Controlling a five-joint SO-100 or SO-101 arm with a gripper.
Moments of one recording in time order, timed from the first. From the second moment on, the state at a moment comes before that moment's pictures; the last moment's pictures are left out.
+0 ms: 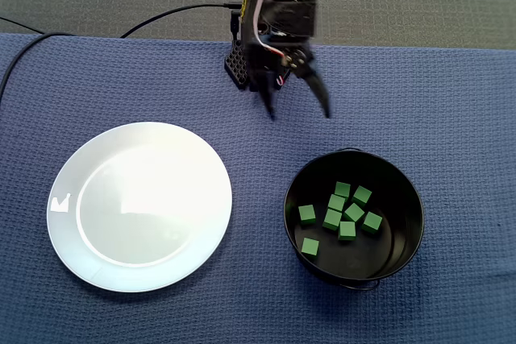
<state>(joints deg) -1.0 140.9 104.8 78.2 -66.5</state>
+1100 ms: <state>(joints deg) 7.6 181.6 168.5 78.1 -83.1</state>
